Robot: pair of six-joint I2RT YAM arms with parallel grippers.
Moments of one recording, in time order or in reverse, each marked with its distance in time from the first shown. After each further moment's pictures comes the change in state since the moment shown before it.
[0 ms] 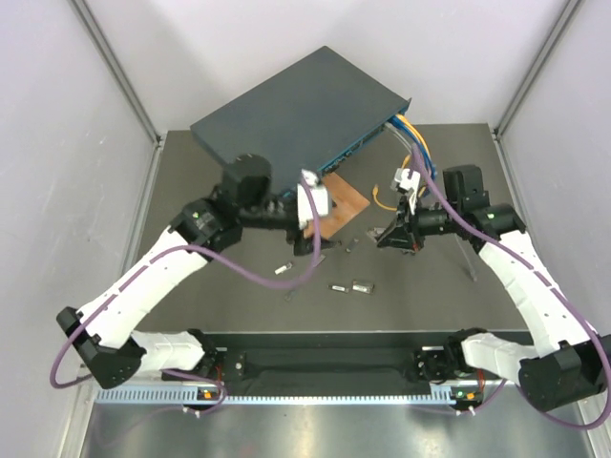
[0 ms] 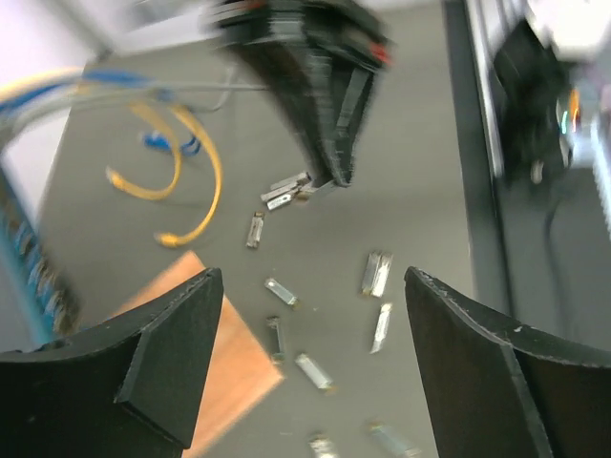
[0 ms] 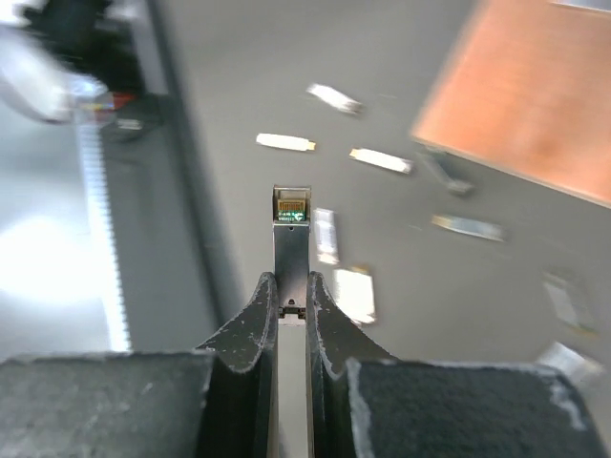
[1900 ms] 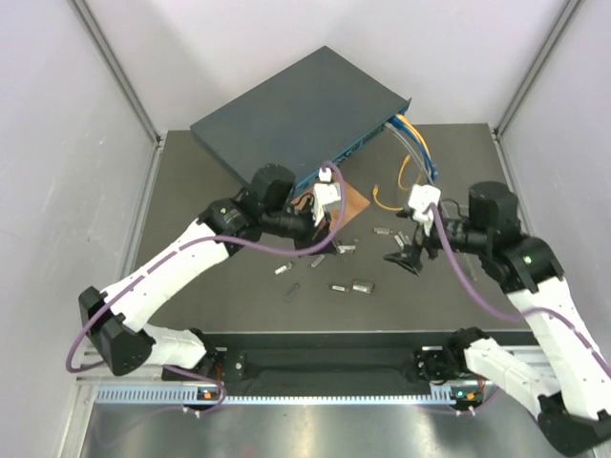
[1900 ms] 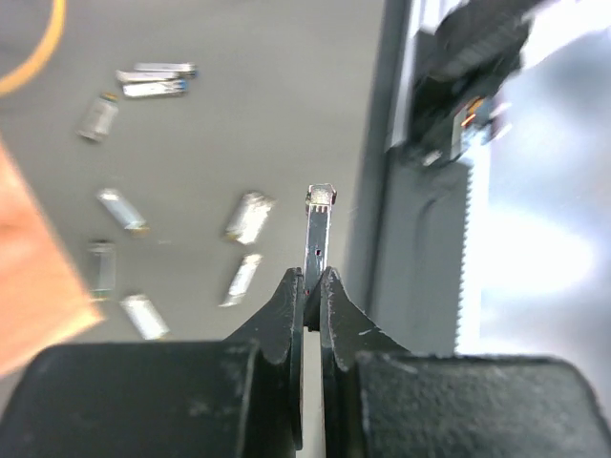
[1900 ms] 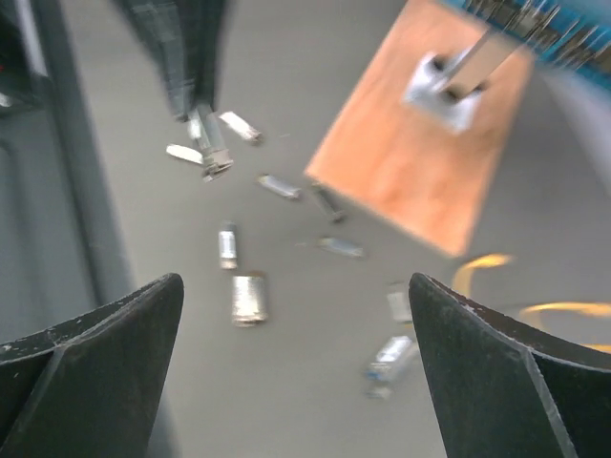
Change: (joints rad) left arm -0.071 0.085 -0.087 -0.089 -0.028 -0.247; right arm 0.111 -0.243 0.019 0.015 0.205 -0.116
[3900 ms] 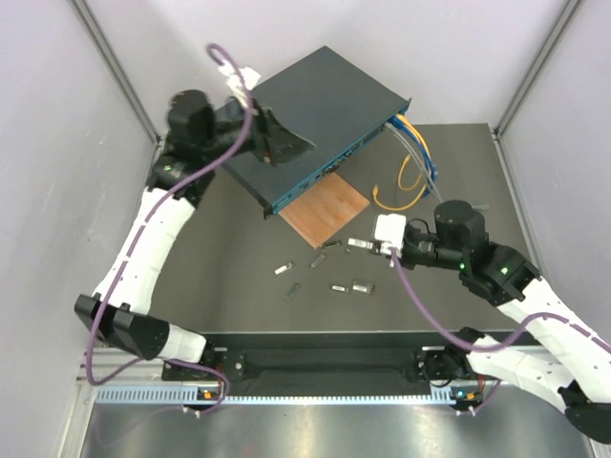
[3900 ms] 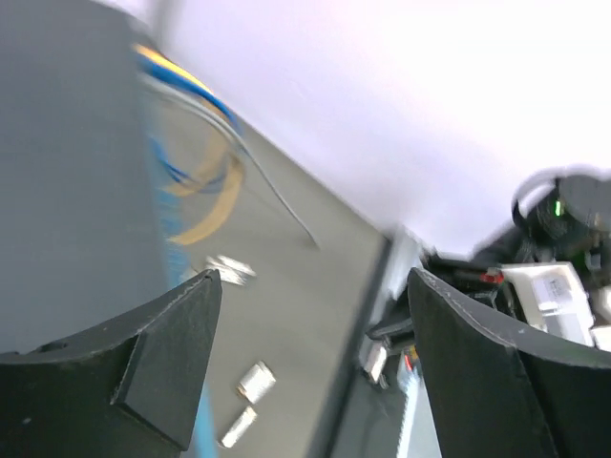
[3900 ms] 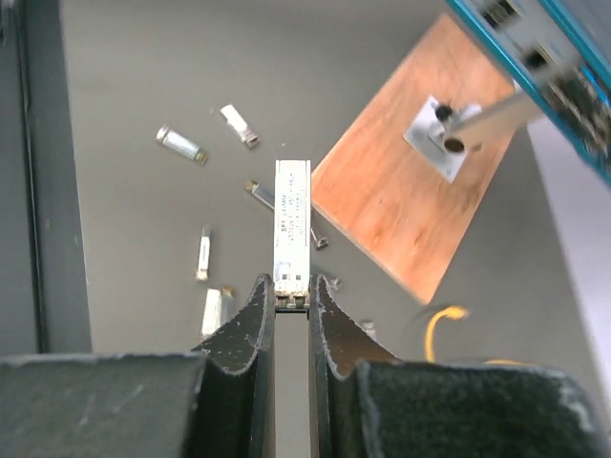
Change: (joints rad) left arm 0.405 0.123 0.325 0.340 0.212 -0.674; right arm 0.344 -0.048 -0.122 0.144 0.282 -0.151
